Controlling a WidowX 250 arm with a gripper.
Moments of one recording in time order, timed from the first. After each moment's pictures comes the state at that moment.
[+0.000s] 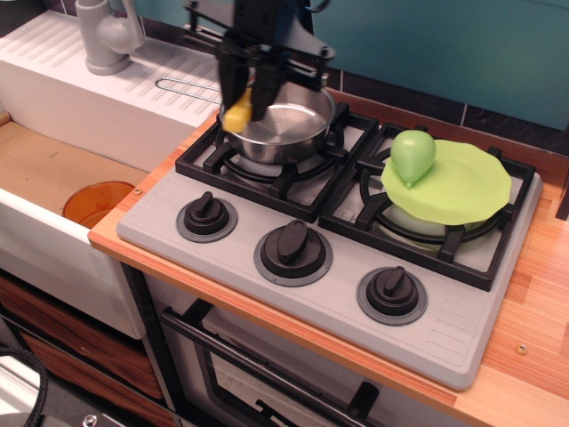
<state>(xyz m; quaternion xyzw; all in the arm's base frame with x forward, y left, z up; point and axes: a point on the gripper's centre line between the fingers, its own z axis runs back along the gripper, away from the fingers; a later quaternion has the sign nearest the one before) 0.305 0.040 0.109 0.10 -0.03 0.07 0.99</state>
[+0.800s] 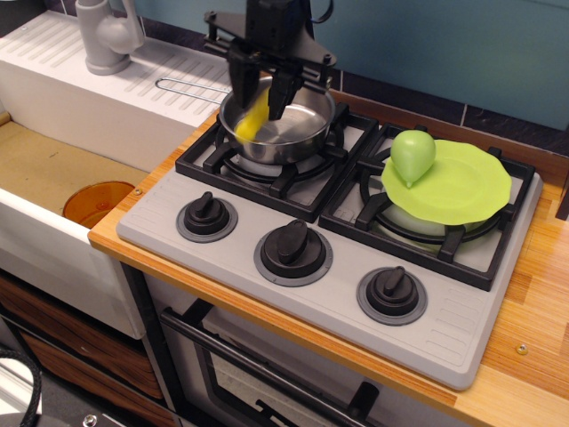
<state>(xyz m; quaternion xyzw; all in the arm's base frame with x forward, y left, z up) 0.337 0.056 0.084 0.09 -0.08 0.04 0.99</state>
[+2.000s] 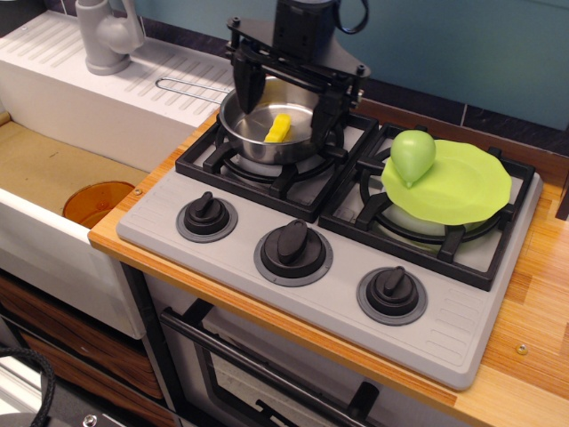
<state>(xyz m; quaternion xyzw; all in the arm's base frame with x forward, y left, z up) 0.317 0.021 0.095 0.09 -0.05 0.05 0.99</state>
